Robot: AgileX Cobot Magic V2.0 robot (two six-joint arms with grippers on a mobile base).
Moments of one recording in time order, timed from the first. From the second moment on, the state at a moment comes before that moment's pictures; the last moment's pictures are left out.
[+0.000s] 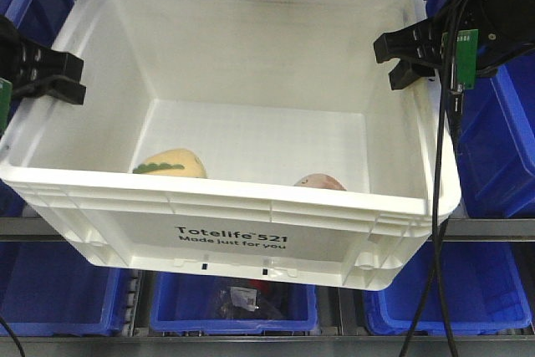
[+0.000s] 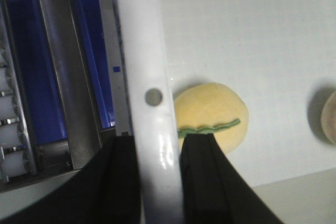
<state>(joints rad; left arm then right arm) -0.10 1.34 -1.24 -0.31 1.03 0.11 0.28 1.48 -1.43 0.10 1.09 0.04</state>
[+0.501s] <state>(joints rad) -0.10 1.34 -1.22 -0.31 0.79 0.12 0.28 1.48 -1.42 0.08 0.86 -0.03</state>
